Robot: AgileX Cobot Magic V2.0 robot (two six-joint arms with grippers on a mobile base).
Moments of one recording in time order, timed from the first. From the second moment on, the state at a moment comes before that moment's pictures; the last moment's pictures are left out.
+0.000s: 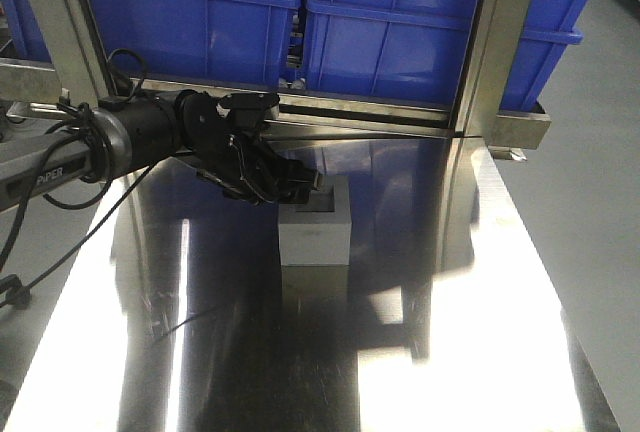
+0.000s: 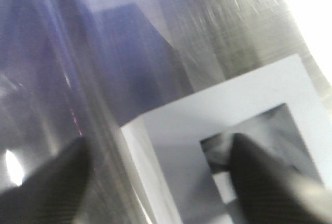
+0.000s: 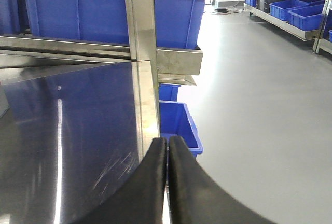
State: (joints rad) left arm -0.39 2.12 -1.66 -0.37 0.65 0.06; right arm -0.09 -0.01 0.03 0.01 0.22 0.01
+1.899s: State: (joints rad) left arm -0.47 0.78 -0.47 -0.36 -0.04 0.20; right arm -0.09 -0.01 0.03 0.01 0.22 0.01
